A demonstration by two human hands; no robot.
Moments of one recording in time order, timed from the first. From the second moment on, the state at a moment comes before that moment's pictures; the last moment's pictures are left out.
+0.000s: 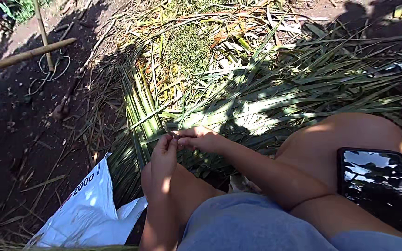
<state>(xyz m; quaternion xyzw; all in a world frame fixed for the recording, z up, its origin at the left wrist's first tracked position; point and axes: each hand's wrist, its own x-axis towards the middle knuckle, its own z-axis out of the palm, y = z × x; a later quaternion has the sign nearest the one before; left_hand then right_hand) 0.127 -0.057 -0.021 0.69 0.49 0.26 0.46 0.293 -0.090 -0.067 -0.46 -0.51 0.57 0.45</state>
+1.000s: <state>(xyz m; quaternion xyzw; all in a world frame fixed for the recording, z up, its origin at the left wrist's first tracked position) 0.081 -0.066 -0.019 0.71 0.49 0.18 0.47 0.379 -0.093 -0.037 -0.49 -0.32 0.53 0.61</state>
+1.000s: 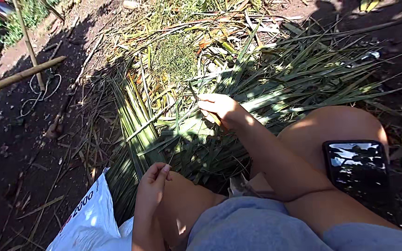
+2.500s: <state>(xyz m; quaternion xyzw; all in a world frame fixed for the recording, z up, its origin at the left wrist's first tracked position) -0.005 -0.054 -0.023 0.60 0.49 0.15 0.62 0.404 -0.090 -0.055 -0.41 -0.27 0.61 0.62</state>
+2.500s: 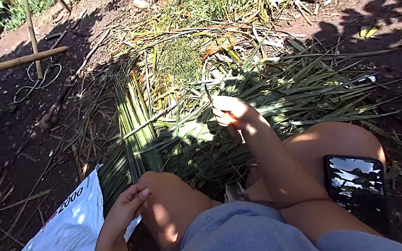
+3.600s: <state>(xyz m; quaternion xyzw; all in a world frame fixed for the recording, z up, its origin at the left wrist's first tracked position) 0.132 -0.047 -0.014 0.49 0.35 0.64 0.48 0.332 -0.083 -0.061 -0.61 -0.63 0.26 0.41</state>
